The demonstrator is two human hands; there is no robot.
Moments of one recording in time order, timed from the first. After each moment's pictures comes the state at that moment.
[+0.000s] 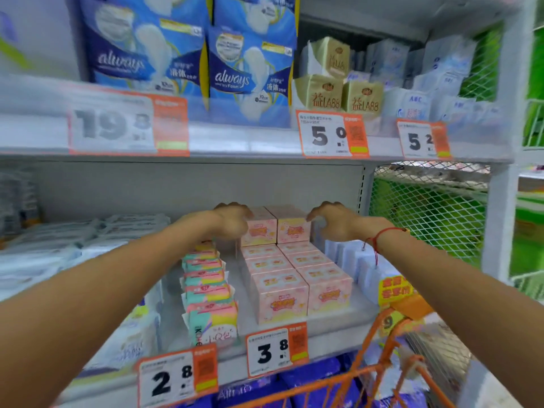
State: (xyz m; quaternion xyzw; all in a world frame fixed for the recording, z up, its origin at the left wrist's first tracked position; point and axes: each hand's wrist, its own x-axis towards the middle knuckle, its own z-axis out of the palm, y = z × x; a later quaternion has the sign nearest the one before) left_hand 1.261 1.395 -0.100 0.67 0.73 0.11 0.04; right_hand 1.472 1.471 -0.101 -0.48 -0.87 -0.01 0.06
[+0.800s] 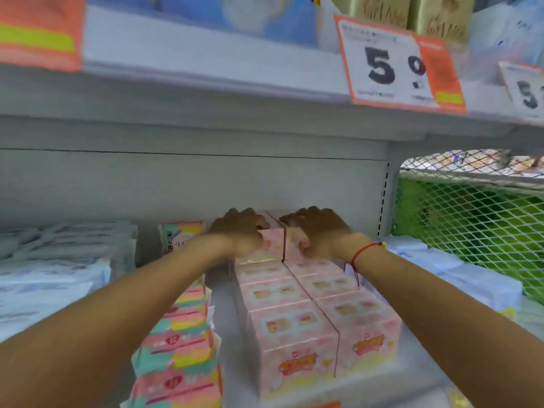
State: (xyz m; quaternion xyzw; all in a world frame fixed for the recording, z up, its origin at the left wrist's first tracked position) left_hand 1.246 1.504 -0.149 0.69 0.71 0.14 -0.02; right_hand 1.408 1.591 -0.161 -0.41 -0.89 -0.20 0.08
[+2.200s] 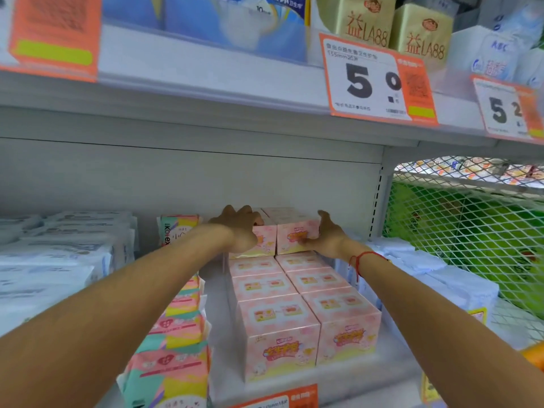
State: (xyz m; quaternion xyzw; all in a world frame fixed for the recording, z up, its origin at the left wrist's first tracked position) left_hand 1.255 1.500 -0.145 0.69 0.72 0.10 0.00; right_hand 1.431 1.599 -0.175 -0.52 -0.79 0.21 0.25
